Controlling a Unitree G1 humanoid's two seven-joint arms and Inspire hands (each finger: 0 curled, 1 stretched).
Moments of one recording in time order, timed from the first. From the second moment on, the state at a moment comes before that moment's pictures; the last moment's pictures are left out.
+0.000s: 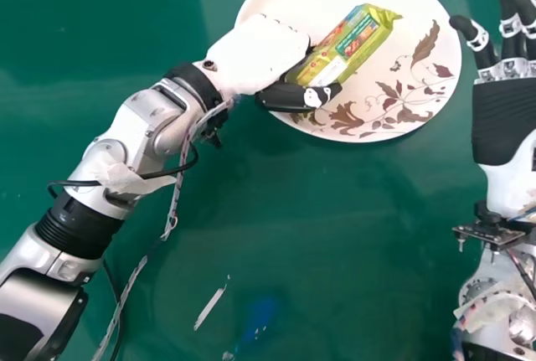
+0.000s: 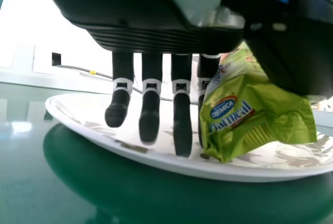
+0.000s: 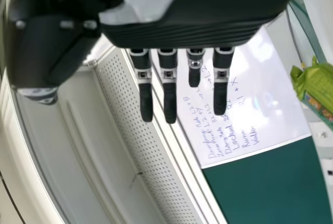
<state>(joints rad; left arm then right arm) -0.67 0.40 -0.43 0.07 0.92 -0.10 -0.35 -0.03 -0.12 -0.33 -0.16 0.78 -0.35 0.70</state>
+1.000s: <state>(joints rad) -0.58 0.48 -0.33 -0.26 0.80 0.08 -0.63 -0.02 -0.11 -0.33 -0.17 0.79 -0.33 0.70</state>
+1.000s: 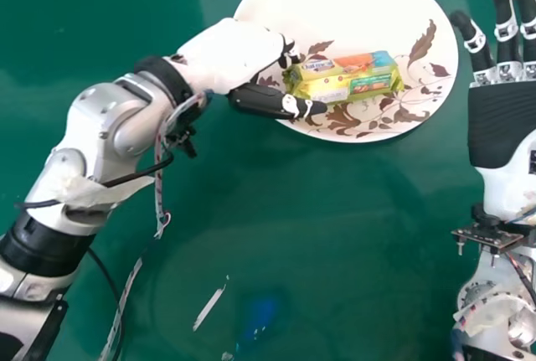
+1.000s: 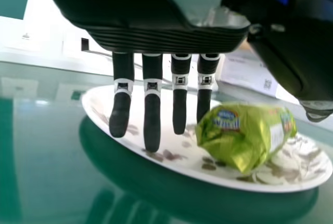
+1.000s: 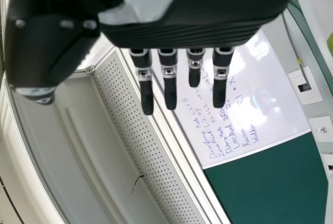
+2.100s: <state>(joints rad) -0.37 0.52 -0.01 -0.48 0.53 0.03 -0.46 -0.03 -0.11 -0.33 -0.14 0.80 -0.33 0.74</state>
